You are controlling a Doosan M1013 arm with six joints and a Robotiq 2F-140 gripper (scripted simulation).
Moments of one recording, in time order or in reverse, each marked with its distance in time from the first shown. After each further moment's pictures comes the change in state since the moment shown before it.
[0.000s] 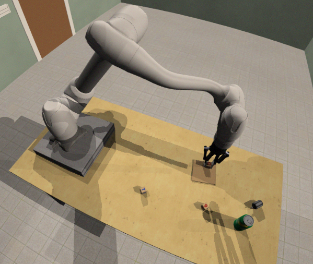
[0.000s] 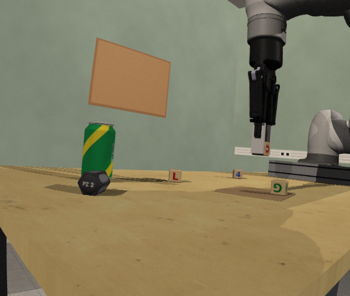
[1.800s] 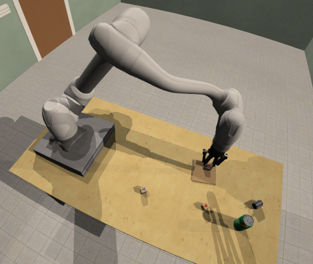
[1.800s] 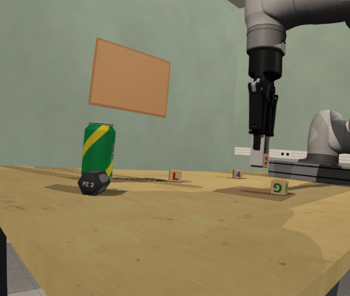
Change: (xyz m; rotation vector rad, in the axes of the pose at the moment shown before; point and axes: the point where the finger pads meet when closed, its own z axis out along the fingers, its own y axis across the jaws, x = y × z) arm 0.001 -0.001 0.025 0.002 0.000 -0.039
